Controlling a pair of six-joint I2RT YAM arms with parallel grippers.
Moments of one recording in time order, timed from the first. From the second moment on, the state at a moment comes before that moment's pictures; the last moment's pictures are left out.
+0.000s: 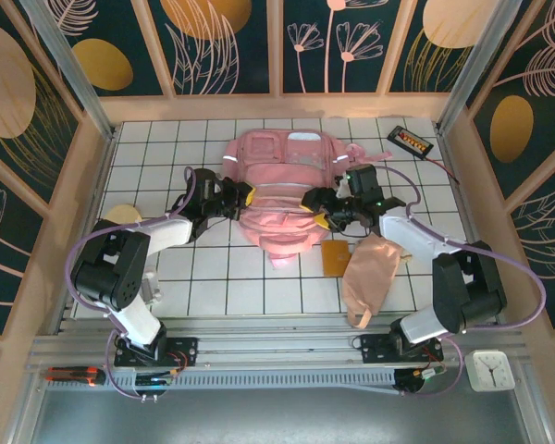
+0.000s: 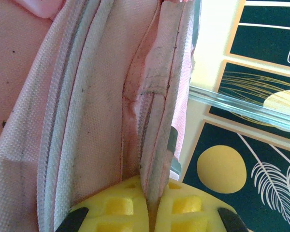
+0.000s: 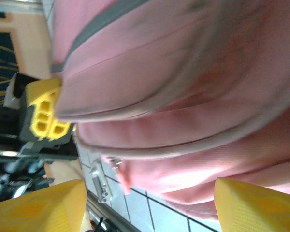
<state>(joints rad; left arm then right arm) -0.39 1.69 0.83 0.40 0.44 -1.57 0.39 1.48 0.90 -0.23 -0.58 0.94</state>
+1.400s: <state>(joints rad) -0.28 1.71 0.94 0.20 0.57 -1.36 0.36 1.69 1.03 0.00 -0.61 1.07</state>
